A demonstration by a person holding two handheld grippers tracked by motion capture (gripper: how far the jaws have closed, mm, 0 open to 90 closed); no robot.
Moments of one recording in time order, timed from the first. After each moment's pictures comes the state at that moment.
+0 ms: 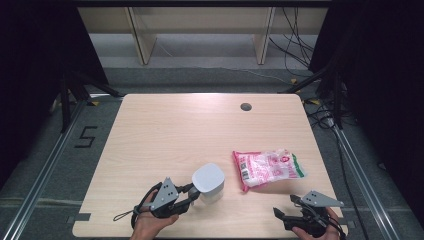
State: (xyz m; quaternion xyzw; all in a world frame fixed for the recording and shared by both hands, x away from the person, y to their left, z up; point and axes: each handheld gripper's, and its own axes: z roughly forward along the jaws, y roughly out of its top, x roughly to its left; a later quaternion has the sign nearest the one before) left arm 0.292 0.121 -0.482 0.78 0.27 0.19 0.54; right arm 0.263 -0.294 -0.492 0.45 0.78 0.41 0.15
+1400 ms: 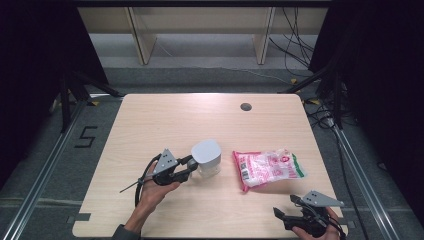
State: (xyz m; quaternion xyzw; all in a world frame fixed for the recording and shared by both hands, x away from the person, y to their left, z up) left arm 0.376 0.130 -0.487 0.75 0.30 0.19 0.55; right arm 0.265 -0.297 -0.492 0.44 0.79 0.41 0.16
